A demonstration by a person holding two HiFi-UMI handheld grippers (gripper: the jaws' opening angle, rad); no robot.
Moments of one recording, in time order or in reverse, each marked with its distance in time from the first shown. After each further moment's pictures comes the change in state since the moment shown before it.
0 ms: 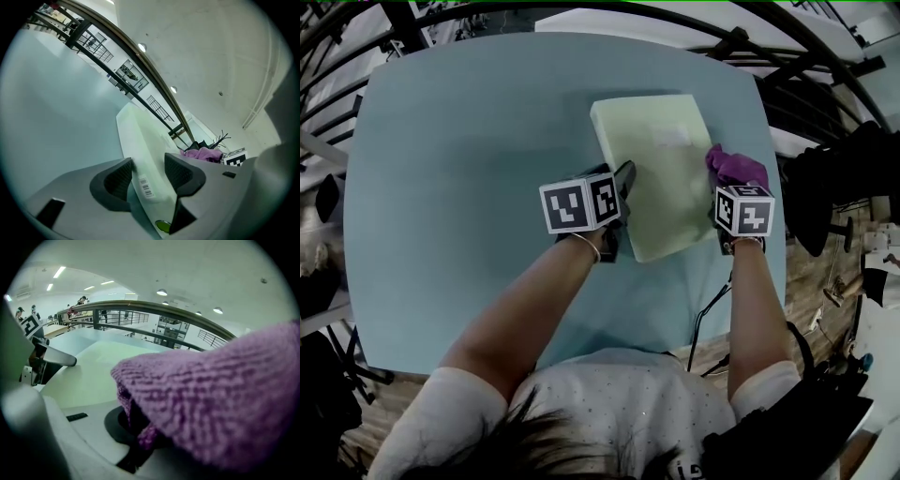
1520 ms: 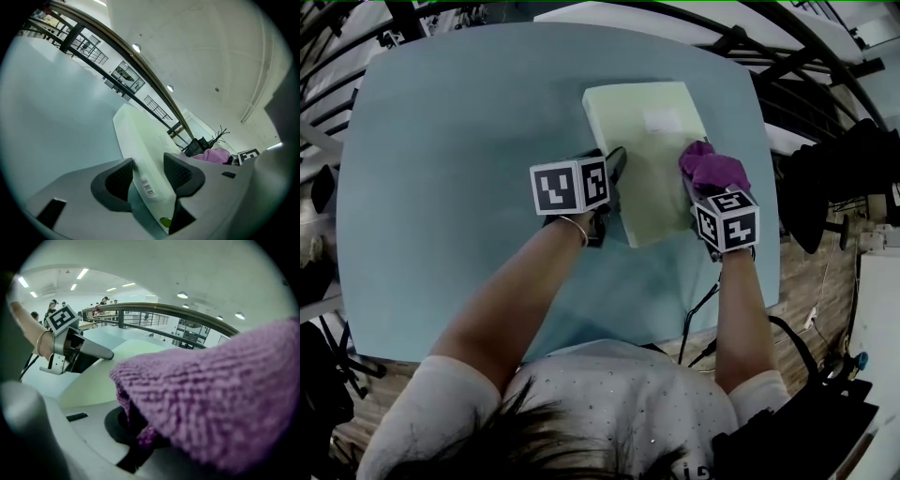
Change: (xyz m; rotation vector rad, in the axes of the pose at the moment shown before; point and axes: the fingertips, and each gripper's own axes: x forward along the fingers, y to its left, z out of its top) left arm 0.001 -0.005 -0.002 0.065 -0.001 -0.003; right arm -0.025 0.061 -0.013 -0.172 -0.033 0.187
